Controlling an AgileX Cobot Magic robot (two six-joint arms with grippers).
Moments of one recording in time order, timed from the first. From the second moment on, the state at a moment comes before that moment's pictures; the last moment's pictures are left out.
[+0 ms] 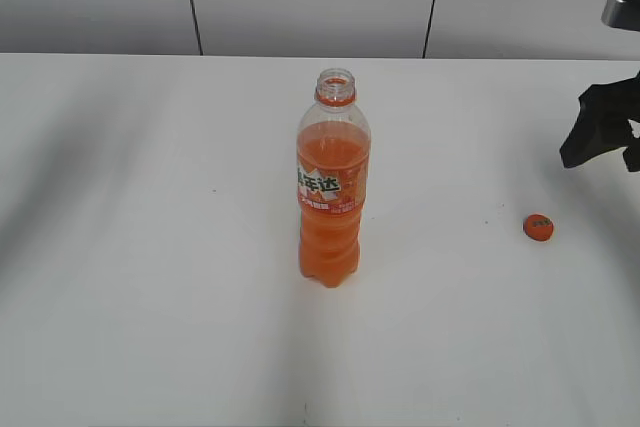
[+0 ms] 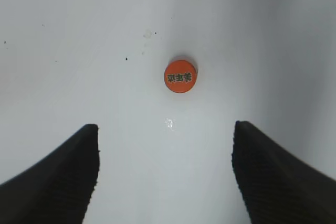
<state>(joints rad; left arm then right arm) -0.20 1.45 -1.08 0.72 0.33 -0.81 -0.02 1.67 -1.11 0.32 0.85 -0.31</state>
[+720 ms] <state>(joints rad) 0.08 1.59 -1.12 -0.05 0.69 -0.08 -0.02 1.66 -1.14 0.21 0.88 -0.24</state>
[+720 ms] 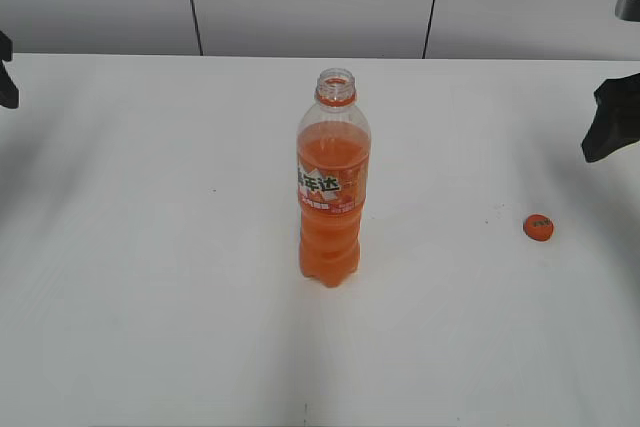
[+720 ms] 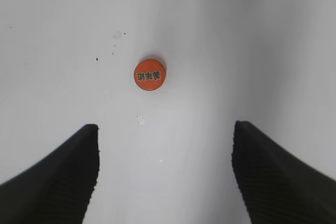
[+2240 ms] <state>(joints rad) 0.06 0.65 -0.92 -0.05 0.90 0.01 -0.02 0.80 -1.03 0.15 1.13 -0.21</state>
